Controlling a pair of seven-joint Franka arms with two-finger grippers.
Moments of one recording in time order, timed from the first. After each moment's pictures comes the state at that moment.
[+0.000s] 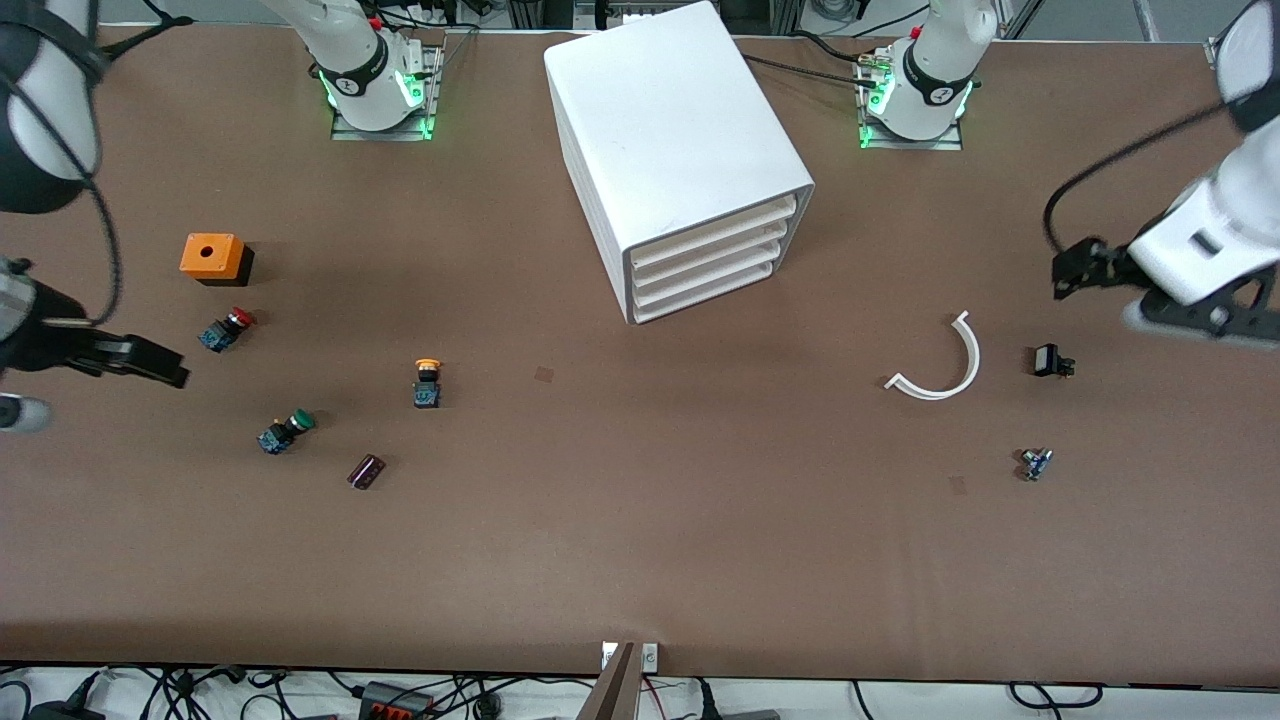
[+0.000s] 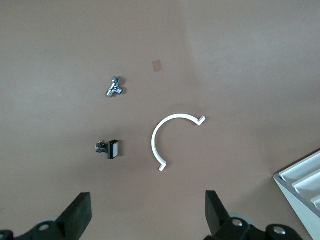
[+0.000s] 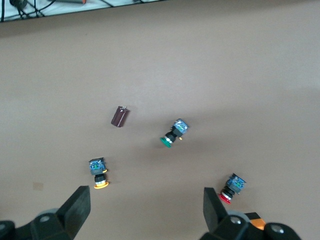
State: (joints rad) left arm 0.05 0.04 -0.09 -1.61 0.06 1.63 0.12; right arm 0.07 0.35 -0.12 -1.27 0.04 1.67 0.10
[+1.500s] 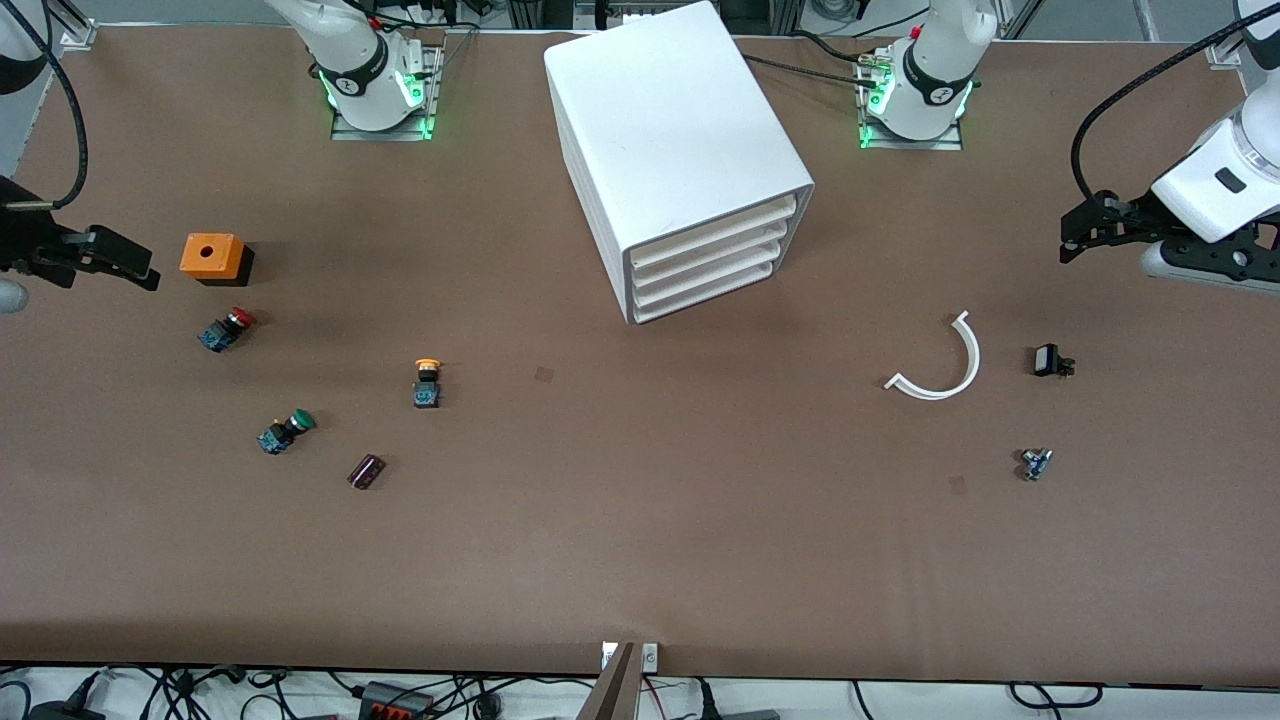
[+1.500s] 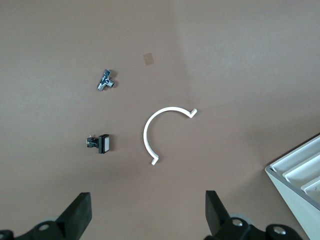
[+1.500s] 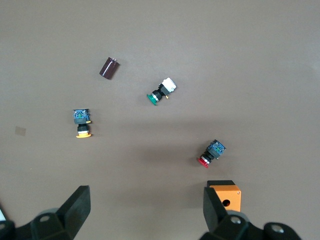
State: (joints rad) left arm 0.00 -0.04 -0.02 -1.73 0.01 1.67 0.14; right arm -0.05 0.07 -0.01 -1.62 -0.01 1.68 -0.04
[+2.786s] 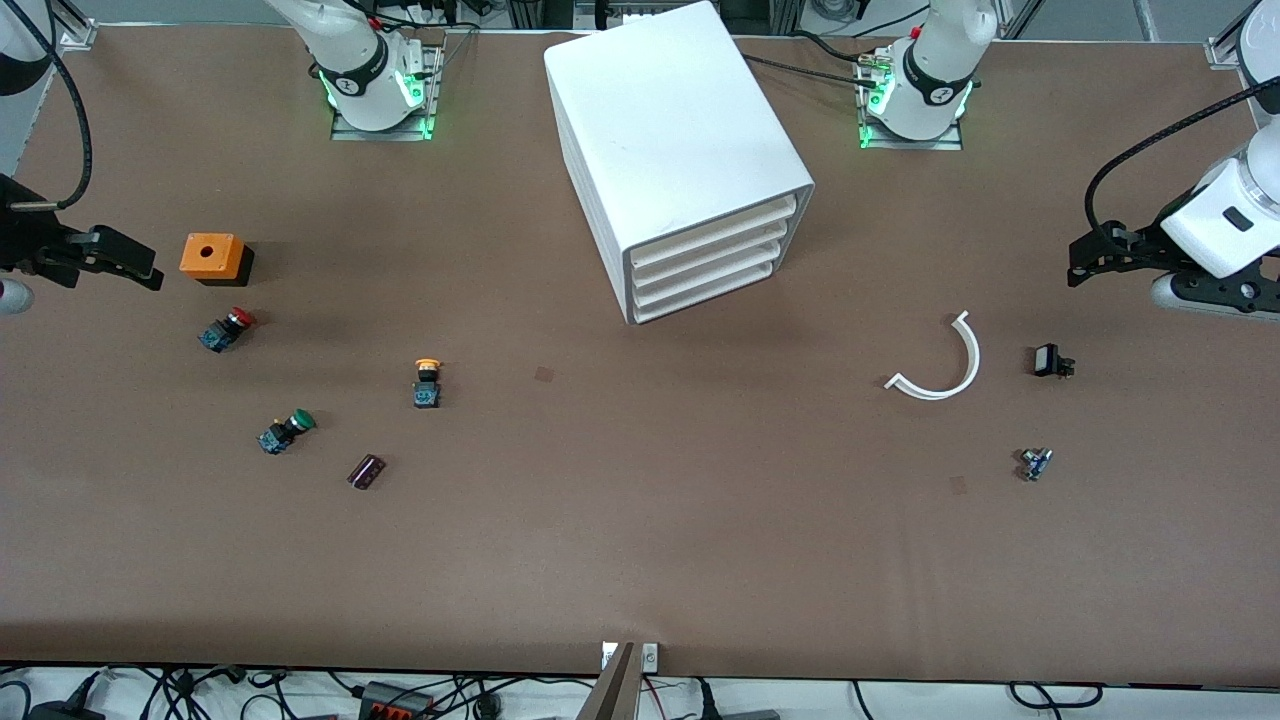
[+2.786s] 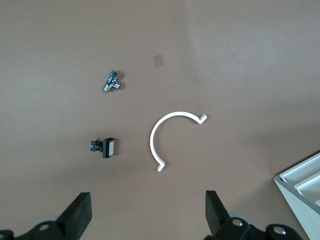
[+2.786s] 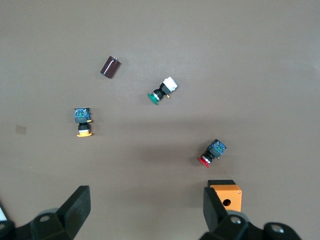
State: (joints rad) left arm 0.04 0.01 -0.03 -1.73 0.01 1.71 0.15; right arm -0.05 0.07 -0.01 -1.62 -0.01 1.67 -0.04
